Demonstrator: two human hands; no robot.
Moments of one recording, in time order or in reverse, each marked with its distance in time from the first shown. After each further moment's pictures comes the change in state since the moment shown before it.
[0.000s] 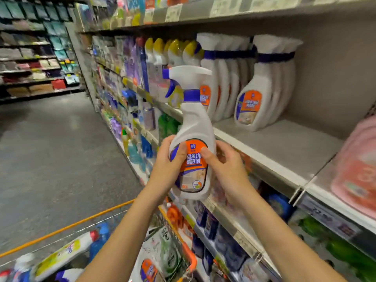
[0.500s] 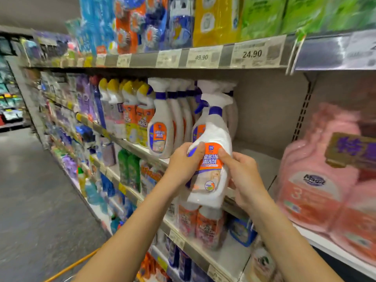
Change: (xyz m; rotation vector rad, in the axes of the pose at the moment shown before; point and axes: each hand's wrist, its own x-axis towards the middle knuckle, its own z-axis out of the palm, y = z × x) left_hand 0.074 0.046 0.116 0.136 -0.263 0.051; right_hand 0.020 -0.057 -0.094 0.156 0.371 0.069
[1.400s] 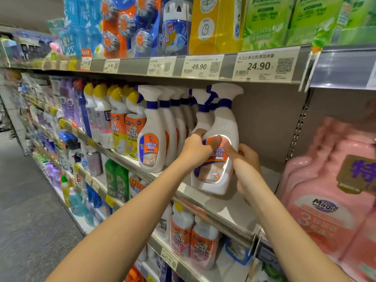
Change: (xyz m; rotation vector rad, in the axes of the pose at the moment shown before) left_hand 0.084 0.030 0.026 0.180 -0.129 0.059; right_hand 0.076 -0.011 -0.004 -0.180 0.242 -0.085
